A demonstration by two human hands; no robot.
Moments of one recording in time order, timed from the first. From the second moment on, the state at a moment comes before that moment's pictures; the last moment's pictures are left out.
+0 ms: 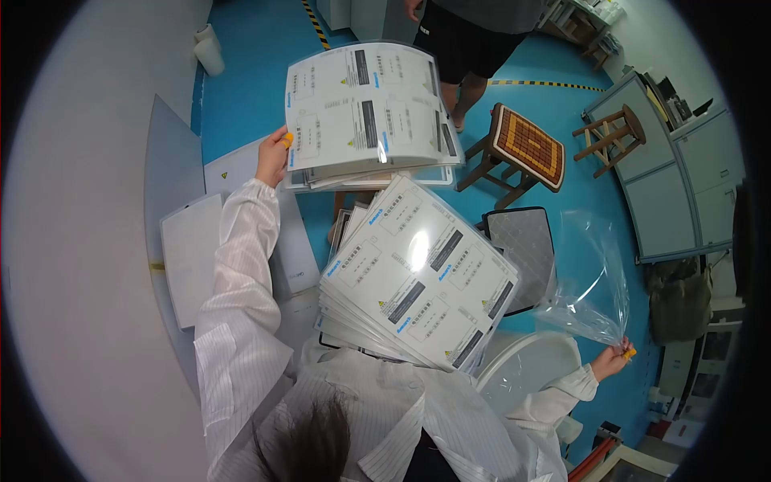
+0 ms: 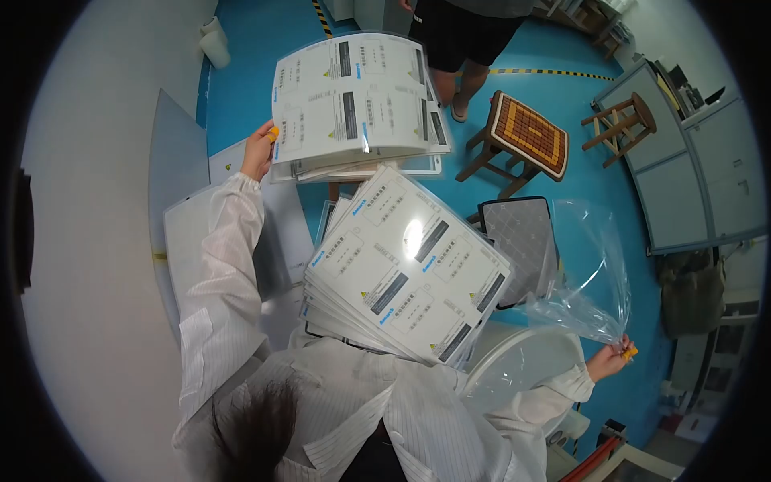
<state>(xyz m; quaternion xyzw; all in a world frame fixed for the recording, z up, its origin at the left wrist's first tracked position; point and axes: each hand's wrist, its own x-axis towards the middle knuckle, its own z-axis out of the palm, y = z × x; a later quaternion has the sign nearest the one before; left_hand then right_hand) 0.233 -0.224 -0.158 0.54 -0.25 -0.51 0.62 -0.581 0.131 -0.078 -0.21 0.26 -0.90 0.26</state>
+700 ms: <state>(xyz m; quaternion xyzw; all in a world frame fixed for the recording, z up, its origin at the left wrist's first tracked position) 0.234 -0.249 -0.228 0.60 -0.25 -0.50 0.57 -0.387 0.052 0.019 -0.34 0.37 -0.84 0.19</state>
